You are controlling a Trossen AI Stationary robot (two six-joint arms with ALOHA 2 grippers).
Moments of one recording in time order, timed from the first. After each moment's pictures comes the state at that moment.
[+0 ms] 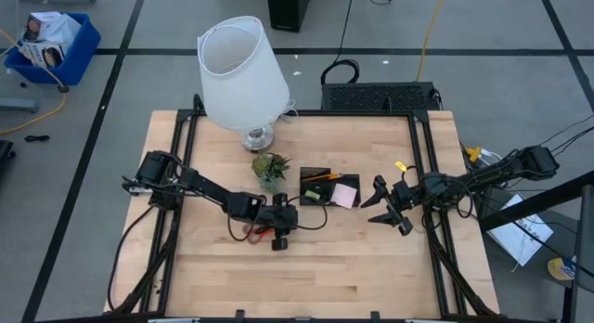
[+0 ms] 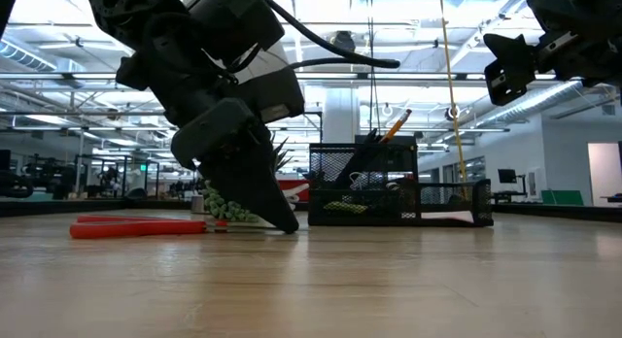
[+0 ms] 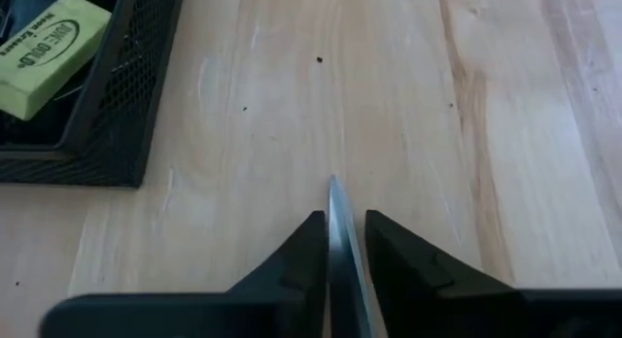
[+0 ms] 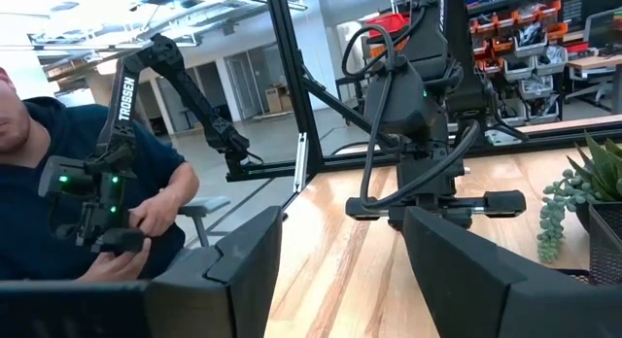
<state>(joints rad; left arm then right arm) -0.23 1.90 0.92 0.05 -0.07 -0.21 0.18 0.72 0.01 0.80 -0.18 0.25</state>
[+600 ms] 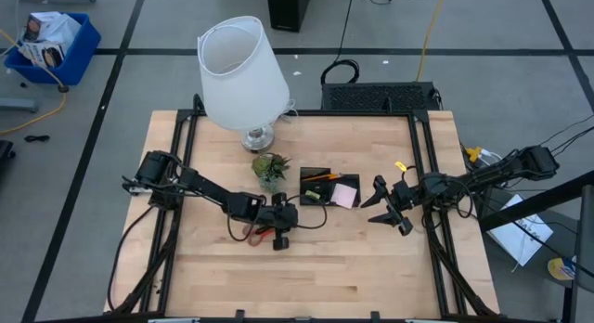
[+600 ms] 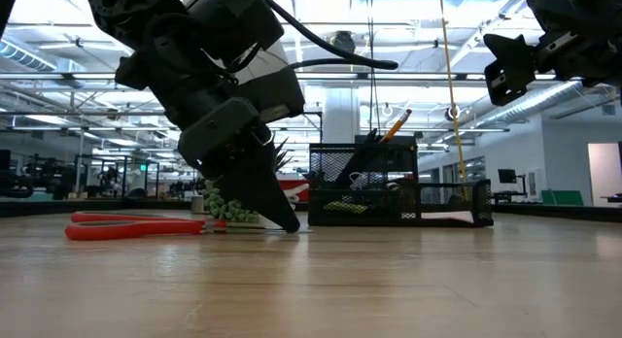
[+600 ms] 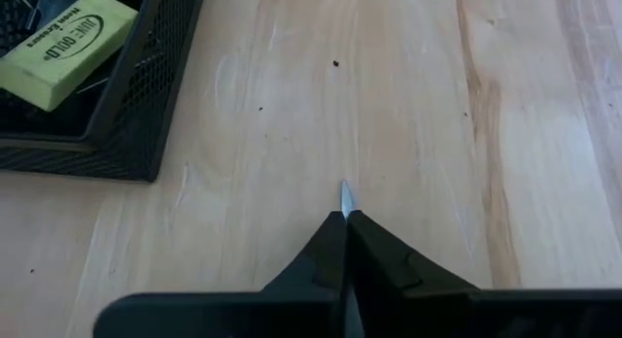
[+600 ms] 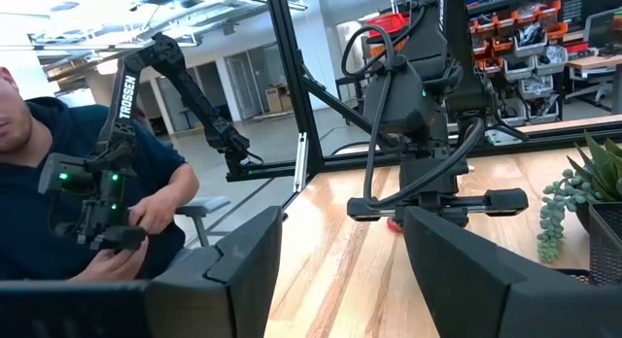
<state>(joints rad) -0.23 1.90 0.92 0.05 -0.10 -0.25 0.18 0.72 0.01 0.80 -0.19 0.25</state>
